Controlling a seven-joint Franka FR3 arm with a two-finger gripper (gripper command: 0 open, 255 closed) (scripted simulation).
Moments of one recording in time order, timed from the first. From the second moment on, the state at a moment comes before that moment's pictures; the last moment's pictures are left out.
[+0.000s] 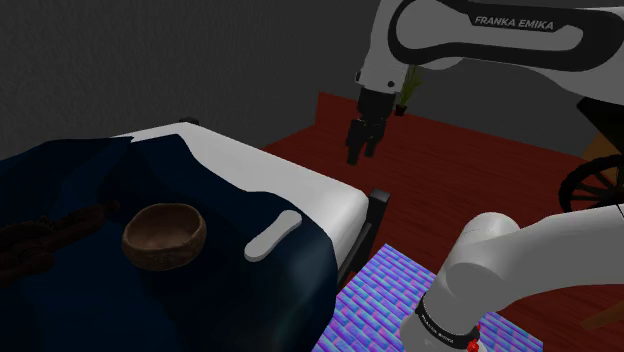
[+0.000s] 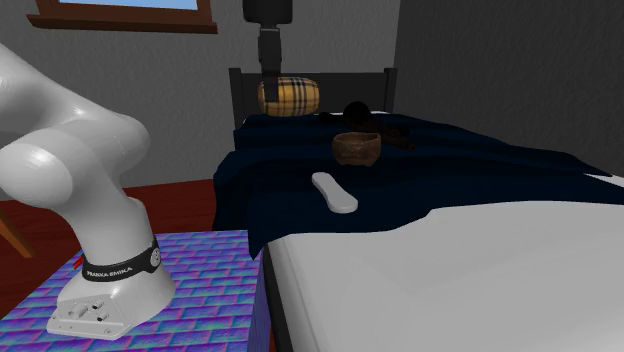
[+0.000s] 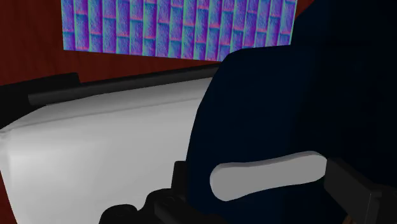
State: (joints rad) arm 0.00 -0.76 0.01 -2.37 0.10 1.57 -0.08
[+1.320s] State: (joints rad) arm -0.27 -0.39 0.61 -2.44 0.26 2.10 1.17
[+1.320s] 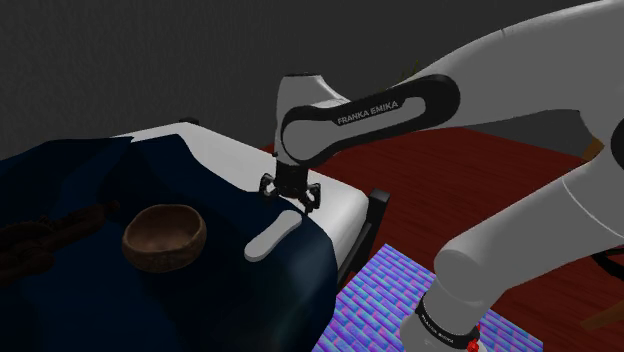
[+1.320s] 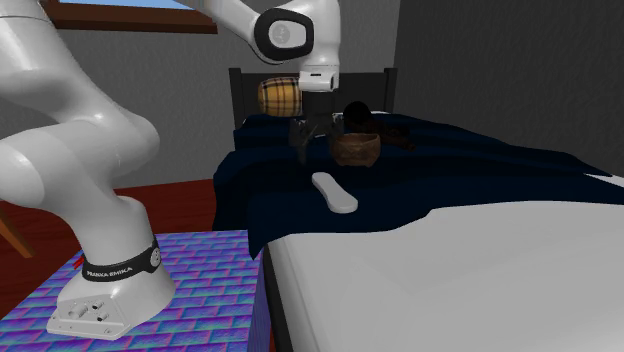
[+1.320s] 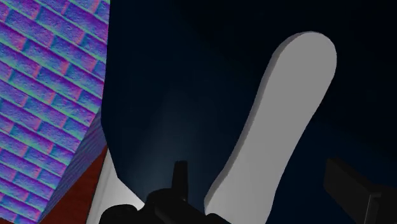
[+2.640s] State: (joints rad) arm -0.40 -0.10 0.76 -2.43 0.09 2.33 1.57
